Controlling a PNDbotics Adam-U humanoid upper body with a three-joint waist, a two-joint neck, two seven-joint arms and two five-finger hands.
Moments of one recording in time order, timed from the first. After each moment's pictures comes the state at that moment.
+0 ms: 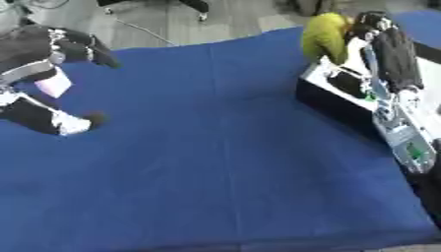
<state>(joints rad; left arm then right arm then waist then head) -0.48 0.73 -0.14 -1.75 -0.60 -0.33 -0.48 -0.55 -0.48 0.12 -1.41 0.96 0.17 -0.34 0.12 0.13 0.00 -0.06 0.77</state>
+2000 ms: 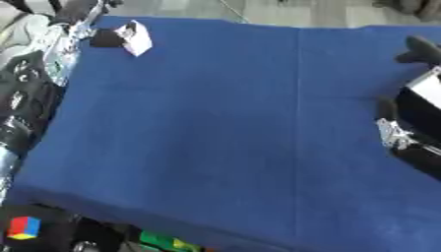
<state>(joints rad) -0.84 0.72 0.03 -0.84 -0.84 -0.10 0.00 -0.35 -0.31 0.33 -1.98 0.88 -0.15 -0.08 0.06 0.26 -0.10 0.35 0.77</state>
